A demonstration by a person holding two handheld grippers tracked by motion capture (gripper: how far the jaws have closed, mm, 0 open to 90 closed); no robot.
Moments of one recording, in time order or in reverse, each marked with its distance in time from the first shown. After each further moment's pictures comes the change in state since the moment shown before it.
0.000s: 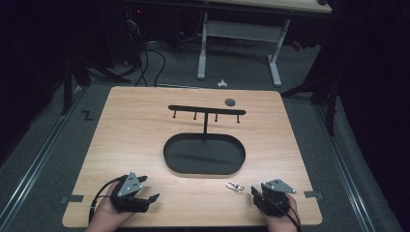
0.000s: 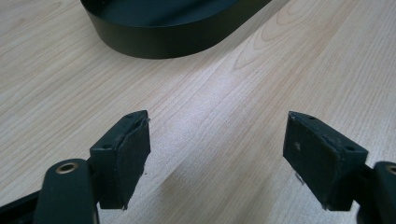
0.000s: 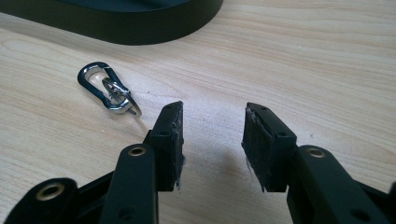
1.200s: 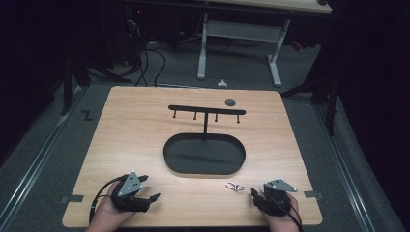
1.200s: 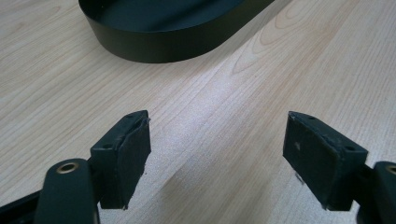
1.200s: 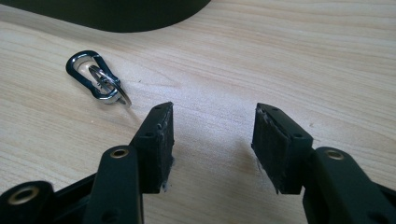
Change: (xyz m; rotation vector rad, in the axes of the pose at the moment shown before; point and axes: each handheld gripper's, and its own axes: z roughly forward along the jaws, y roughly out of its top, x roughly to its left) left arm 0.000 0.001 0.000 -0.008 -0.002 0.002; right arm -0.006 -0.002 0.004 0.037 0.016 0.013
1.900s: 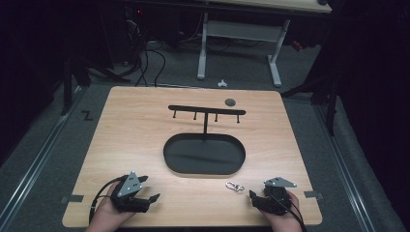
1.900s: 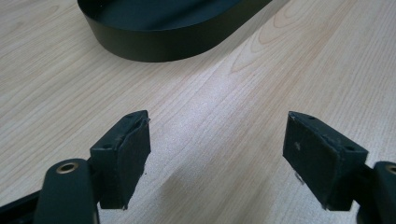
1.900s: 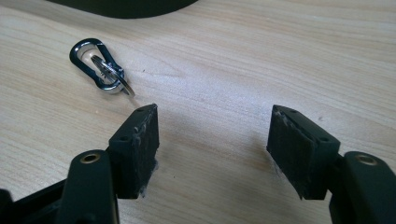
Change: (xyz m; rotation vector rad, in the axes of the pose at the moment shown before) left arm 0.000 -0.001 -0.001 0.001 -0.003 -0.001; right arm -0.003 0.007 0.001 0.084 0.042 0.003
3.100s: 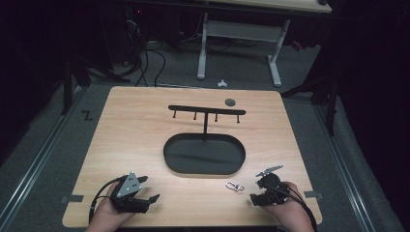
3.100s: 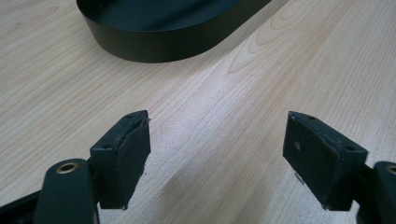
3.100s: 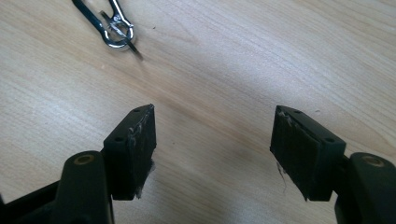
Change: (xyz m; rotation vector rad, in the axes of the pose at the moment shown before) left arm -0.001 0.000 -0.001 -0.006 -0.007 -0.002; right arm 0.004 0.041 -0.004 0.338 0.006 -0.173
